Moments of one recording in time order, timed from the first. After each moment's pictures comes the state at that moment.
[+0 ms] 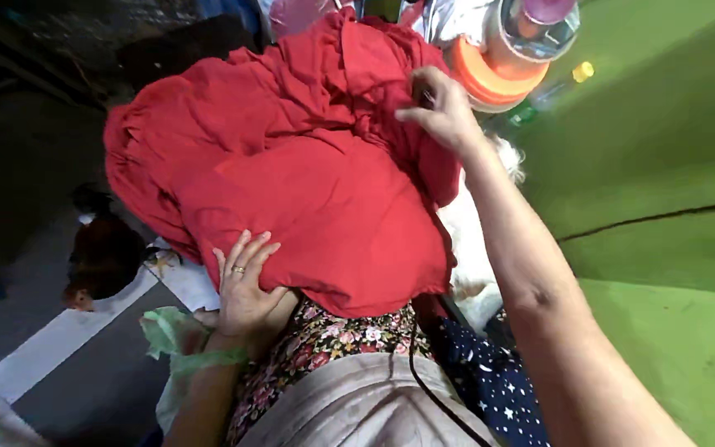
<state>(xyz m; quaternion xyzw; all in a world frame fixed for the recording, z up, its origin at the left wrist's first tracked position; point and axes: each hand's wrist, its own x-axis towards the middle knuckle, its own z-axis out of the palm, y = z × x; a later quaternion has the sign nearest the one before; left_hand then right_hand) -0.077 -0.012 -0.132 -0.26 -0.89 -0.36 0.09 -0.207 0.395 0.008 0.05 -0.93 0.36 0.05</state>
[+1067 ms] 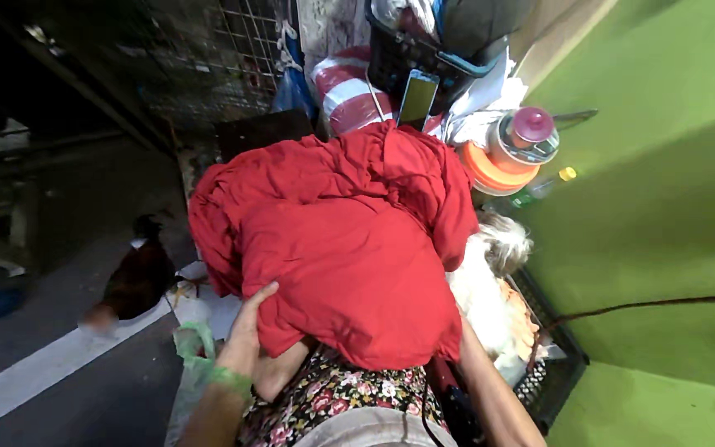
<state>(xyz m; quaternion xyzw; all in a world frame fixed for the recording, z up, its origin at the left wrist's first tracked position) -0.087 -0.007 -0.072 0.30 -0.56 -0.76 -0.15 0.027 0.319 -0.024 -0.26 -0.58 0.77 0.02</state>
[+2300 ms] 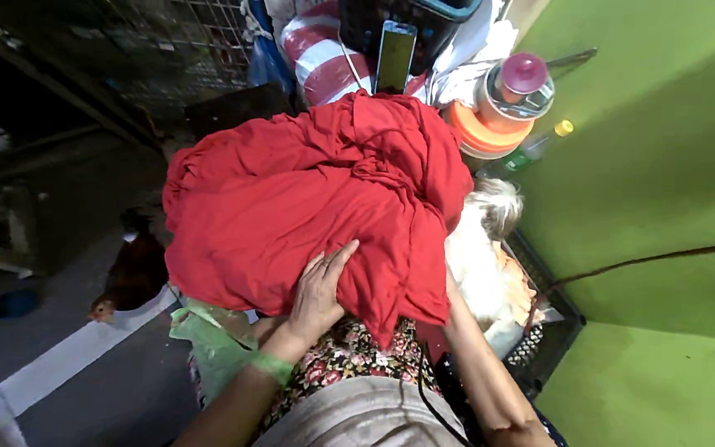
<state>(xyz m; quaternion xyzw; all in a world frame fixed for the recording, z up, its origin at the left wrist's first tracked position) -0.069 0.087 -0.061 -0.31 -0.86 -0.39 0.08 -0.040 0.339 -0.097 -0.32 -0.70 0.63 -0.04</state>
